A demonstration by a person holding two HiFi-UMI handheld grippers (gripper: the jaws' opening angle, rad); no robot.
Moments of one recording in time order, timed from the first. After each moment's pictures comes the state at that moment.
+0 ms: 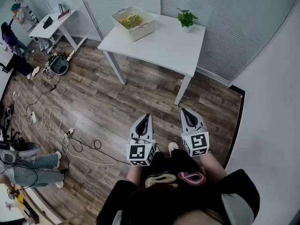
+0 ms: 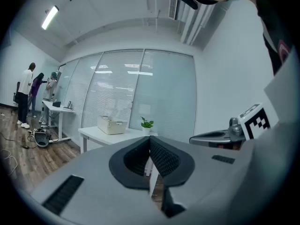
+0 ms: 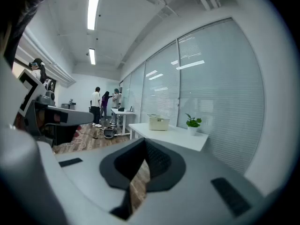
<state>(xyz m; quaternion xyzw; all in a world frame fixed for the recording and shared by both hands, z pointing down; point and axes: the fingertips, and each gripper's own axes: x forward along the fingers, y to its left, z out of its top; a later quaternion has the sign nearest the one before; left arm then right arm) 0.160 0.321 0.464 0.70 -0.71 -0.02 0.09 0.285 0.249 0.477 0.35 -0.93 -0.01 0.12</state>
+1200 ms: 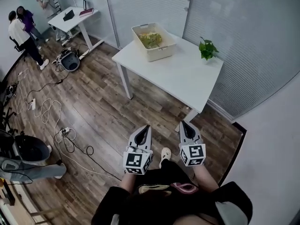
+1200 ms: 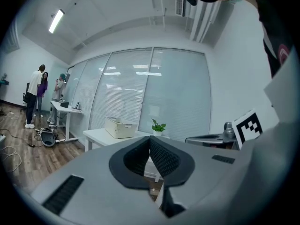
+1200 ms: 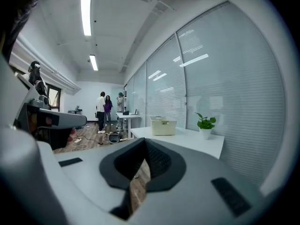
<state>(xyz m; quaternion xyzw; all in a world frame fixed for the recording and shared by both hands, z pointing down) 0.106 0.232 0.462 0.65 -0.75 -0.04 0.09 0.217 0.129 0.484 0.29 -0.95 0.01 0.10</state>
